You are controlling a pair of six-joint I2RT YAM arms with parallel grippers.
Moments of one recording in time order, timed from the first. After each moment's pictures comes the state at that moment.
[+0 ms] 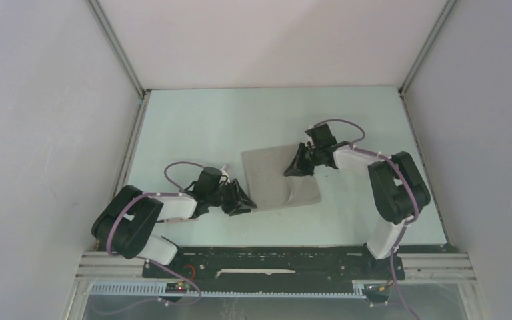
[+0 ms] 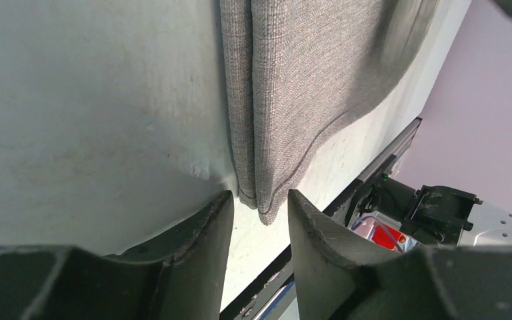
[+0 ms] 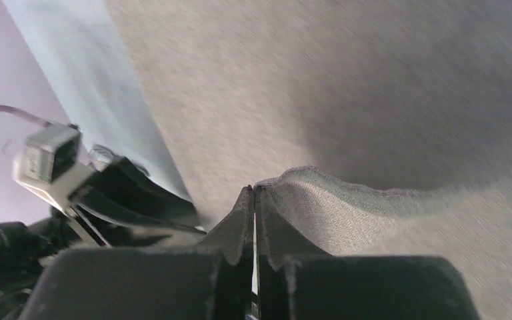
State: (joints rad) left arm -0.51 1.45 0.38 0.26 0.50 -0.97; right arm 0.40 1.75 0.99 -0.22 -0.48 0.78
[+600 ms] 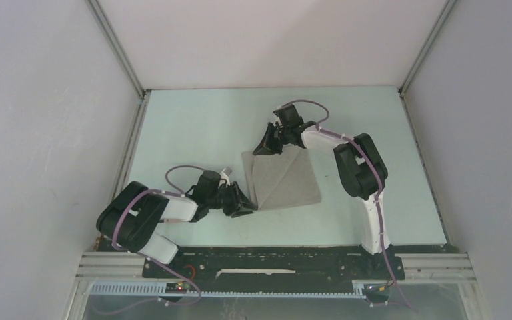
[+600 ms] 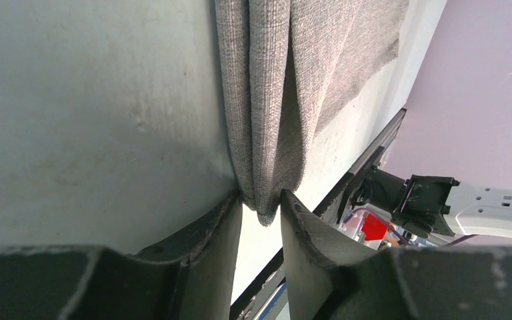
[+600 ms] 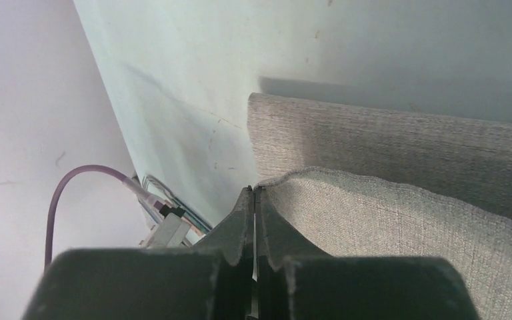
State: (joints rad) left arm -0.51 1.51 0.33 0.43 0.54 -1.00; right arm 0.52 2.17 1.56 -0.21 -0.51 0.87
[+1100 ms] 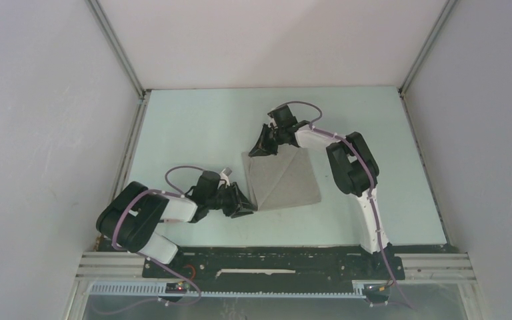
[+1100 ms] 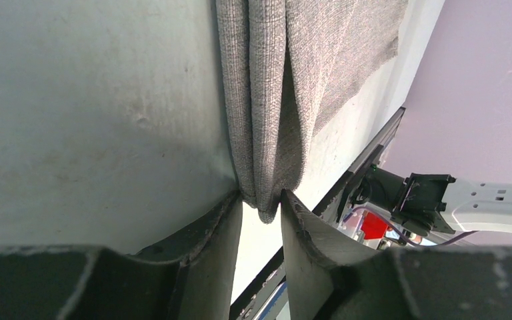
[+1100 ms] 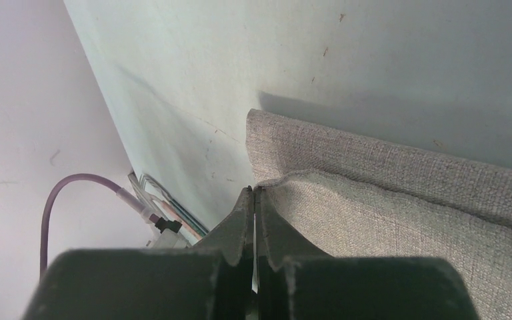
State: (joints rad) left arm -0.51 1.51 0.31 0.44 0.55 -1.00; right arm 0.54 2.26 1.65 -0.24 -0.54 0.87
